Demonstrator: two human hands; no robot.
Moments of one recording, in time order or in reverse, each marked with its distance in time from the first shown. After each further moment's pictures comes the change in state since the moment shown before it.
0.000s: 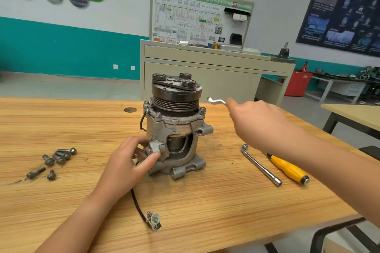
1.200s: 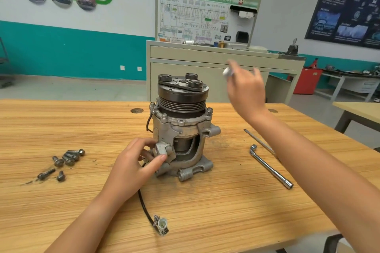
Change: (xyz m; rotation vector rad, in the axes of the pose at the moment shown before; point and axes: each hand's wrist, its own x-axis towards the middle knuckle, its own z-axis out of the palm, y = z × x) left_hand -0.001 0.005 -0.003 -0.025 -0.011 -0.025; right_hand 0.074 0.003 0.037 0.422 0.684 0.100
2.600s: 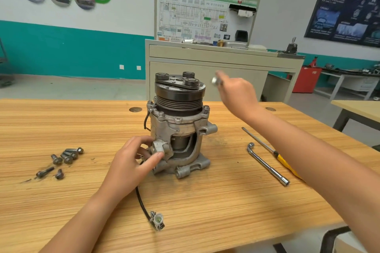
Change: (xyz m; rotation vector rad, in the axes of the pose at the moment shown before) left_hand 0.000 -0.004 0.003 -0.027 0.018 -0.026; right_hand 0.000 0.003 0.003 -0.125 -0.315 -0.088
